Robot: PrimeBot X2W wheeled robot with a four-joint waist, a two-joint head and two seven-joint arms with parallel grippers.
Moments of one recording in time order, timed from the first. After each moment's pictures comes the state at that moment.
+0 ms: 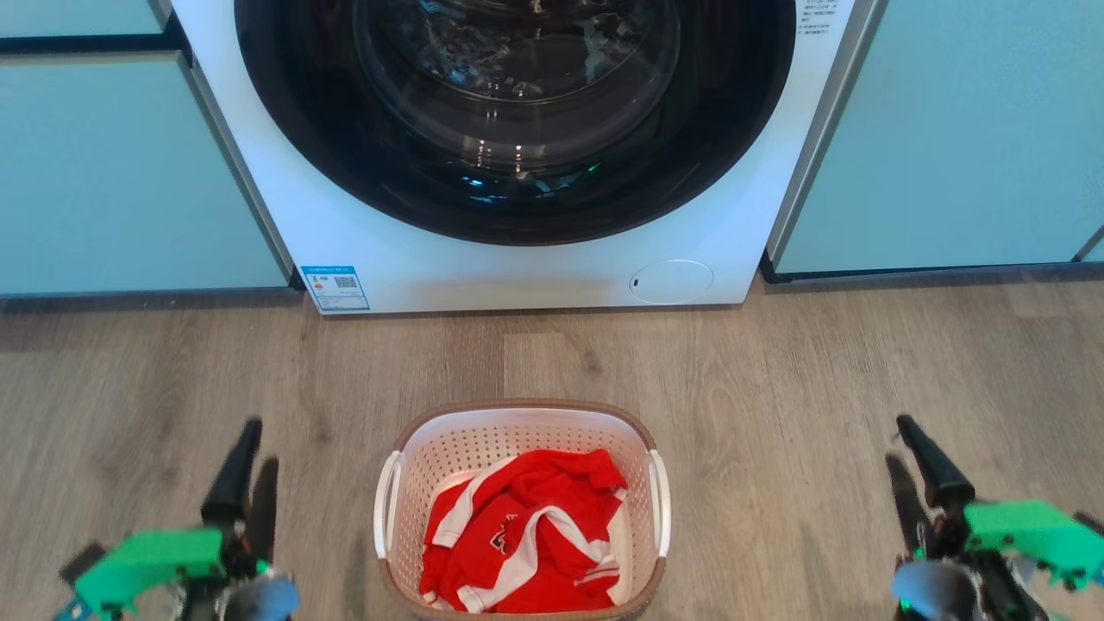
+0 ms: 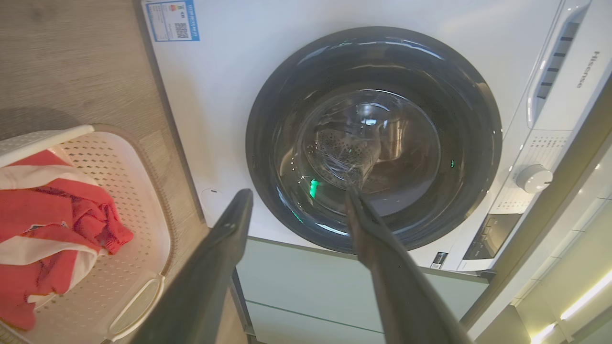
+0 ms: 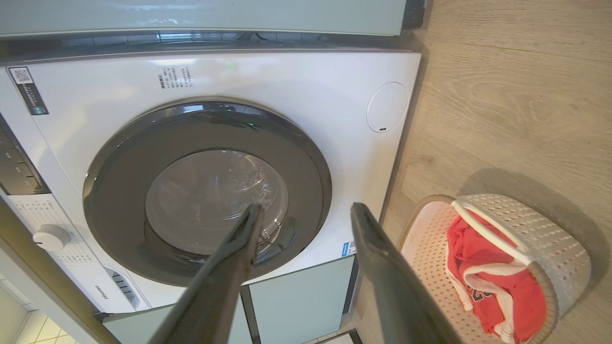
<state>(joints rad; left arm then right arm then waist) -0.01 0.04 0.07 0.33 -1.62 -0.12 0.10 -0.03 -0.04 -0.12 0.33 1.62 0.13 0.10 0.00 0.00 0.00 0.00</state>
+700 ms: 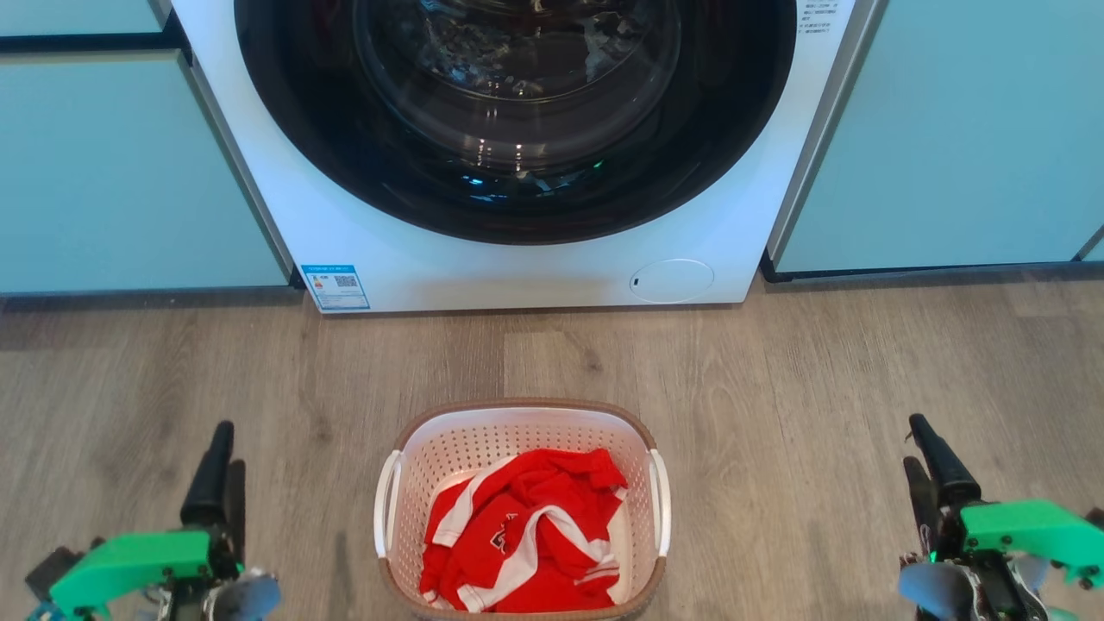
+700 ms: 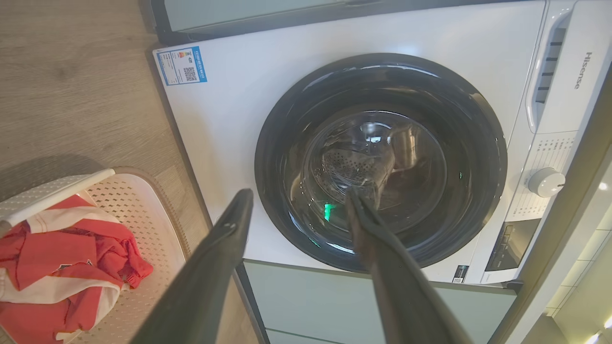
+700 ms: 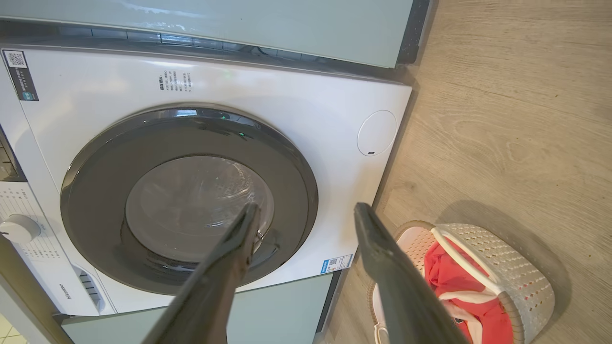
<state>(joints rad) 0.01 0.04 0.11 0.32 -1.52 -0.12 0.05 -0.02 -0.03 -0.13 0.33 1.51 0.13 0.05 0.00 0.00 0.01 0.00</state>
